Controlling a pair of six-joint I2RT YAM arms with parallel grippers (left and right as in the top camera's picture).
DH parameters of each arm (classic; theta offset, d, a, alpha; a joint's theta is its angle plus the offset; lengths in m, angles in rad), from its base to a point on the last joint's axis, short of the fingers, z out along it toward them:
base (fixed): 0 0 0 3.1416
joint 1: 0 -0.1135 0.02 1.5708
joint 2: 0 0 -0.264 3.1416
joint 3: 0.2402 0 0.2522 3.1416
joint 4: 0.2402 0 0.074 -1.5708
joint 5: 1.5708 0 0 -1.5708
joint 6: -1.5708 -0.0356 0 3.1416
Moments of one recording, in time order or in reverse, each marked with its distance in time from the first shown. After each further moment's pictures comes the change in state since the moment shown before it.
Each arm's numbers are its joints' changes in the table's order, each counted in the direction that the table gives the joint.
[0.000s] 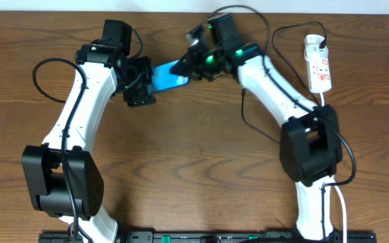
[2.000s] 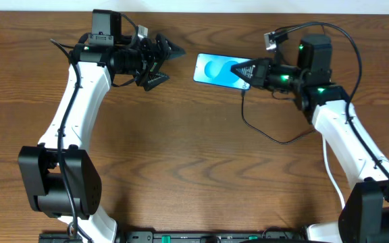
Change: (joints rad) left arm -0.040 0.000 0.000 -0.274 0.541 -0.995; right arm 0.263 -0.584 -0.676 -0.401 -0.082 -0.005
